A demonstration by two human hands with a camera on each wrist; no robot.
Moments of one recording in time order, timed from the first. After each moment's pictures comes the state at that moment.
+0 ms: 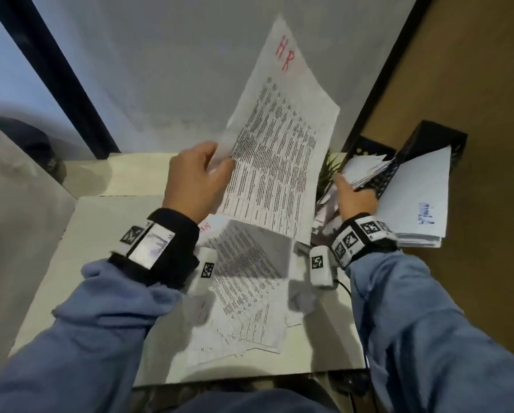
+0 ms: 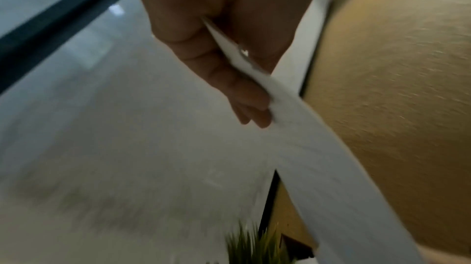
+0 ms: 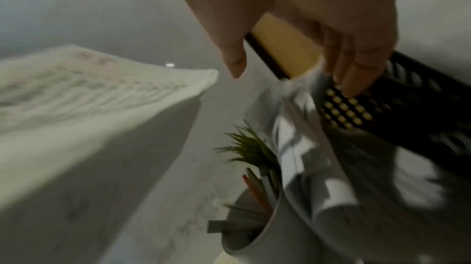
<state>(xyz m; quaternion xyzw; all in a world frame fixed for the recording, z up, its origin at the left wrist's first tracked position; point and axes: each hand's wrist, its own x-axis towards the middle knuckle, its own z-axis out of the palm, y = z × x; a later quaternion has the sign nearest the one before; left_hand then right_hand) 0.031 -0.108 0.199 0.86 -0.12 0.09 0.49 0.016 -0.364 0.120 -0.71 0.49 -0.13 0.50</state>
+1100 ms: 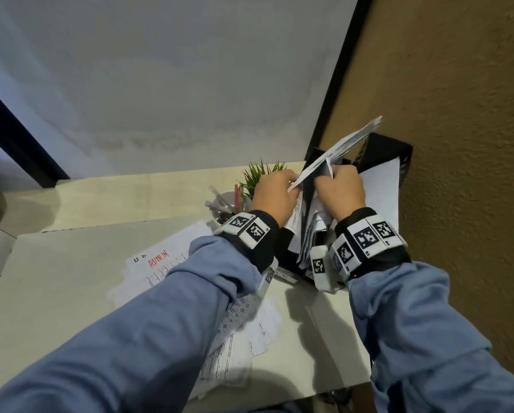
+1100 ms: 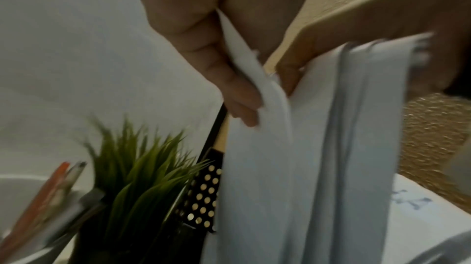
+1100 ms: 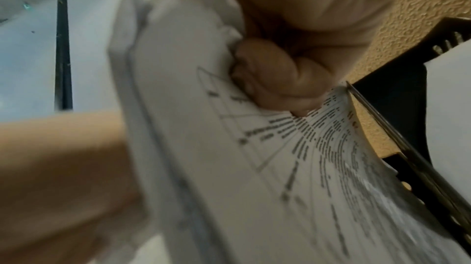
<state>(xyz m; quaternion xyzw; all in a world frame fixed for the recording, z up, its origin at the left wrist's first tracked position) 0.059 -0.311 0.159 0.86 -0.21 -0.06 0.46 0.015 -0.415 0.192 -0.86 0.31 -0.12 0.39</state>
